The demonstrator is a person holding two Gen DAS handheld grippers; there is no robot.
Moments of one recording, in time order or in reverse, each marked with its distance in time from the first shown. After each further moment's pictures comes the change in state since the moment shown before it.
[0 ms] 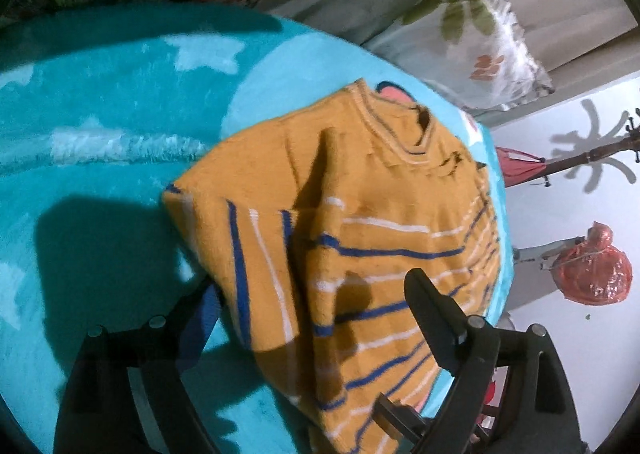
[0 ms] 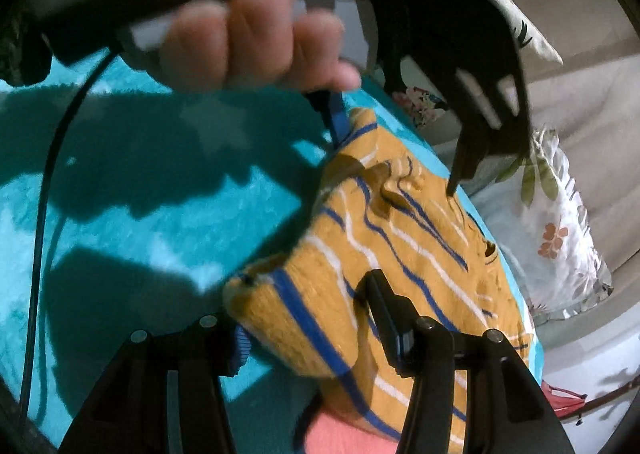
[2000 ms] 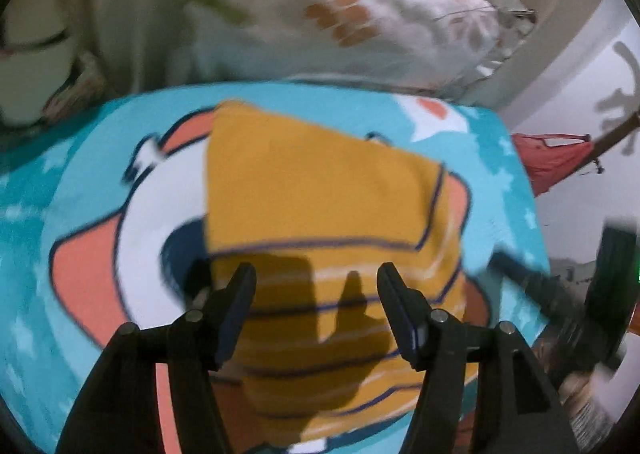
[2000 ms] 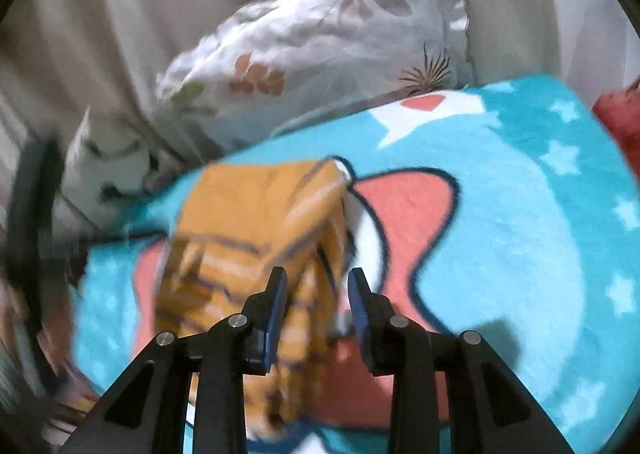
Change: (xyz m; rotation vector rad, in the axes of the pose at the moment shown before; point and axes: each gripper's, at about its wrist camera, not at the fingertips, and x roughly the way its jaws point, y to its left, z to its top) left arm 0.085 -0.272 0.010 0.086 -0.144 0.352; right arm 0.044 -0.423 -0.300 1.086 -0.040 0.502
